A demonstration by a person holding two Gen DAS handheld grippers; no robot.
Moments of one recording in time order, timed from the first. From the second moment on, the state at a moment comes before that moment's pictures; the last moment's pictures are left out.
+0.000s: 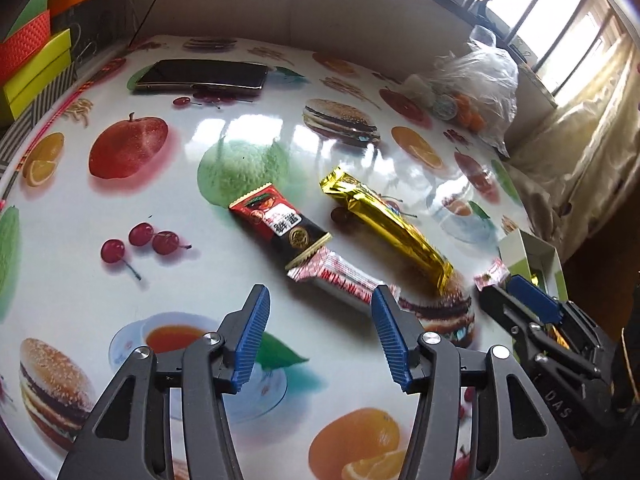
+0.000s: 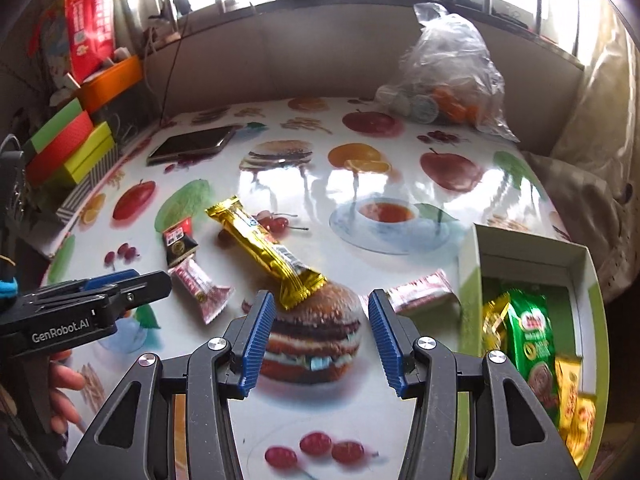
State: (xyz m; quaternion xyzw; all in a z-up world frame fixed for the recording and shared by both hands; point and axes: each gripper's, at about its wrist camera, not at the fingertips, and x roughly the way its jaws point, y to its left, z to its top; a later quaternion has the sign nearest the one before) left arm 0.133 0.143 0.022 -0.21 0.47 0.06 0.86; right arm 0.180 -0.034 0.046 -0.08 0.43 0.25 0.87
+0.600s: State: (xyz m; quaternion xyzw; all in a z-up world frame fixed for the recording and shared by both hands) left arm 0.162 0.137 0.004 -0.22 0.49 0.08 0.84; right arm 0.214 -0.018 0.041 -0.09 0.44 0.24 0.86
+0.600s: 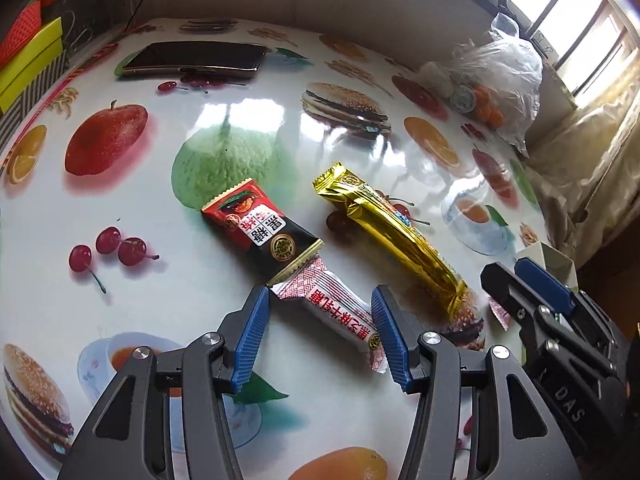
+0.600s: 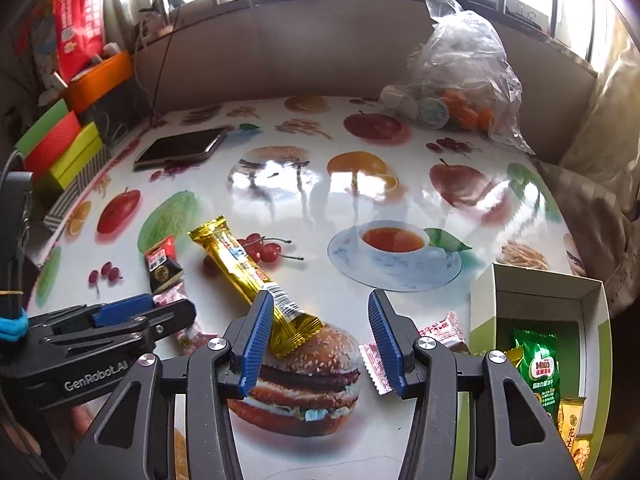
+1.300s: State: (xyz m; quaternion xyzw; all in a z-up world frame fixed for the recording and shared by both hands) left arm 0.130 0.162 0.004 -0.21 0.49 0.09 0.84; right arm 0.226 0.029 0.018 -0.12 0.45 0.29 0.84
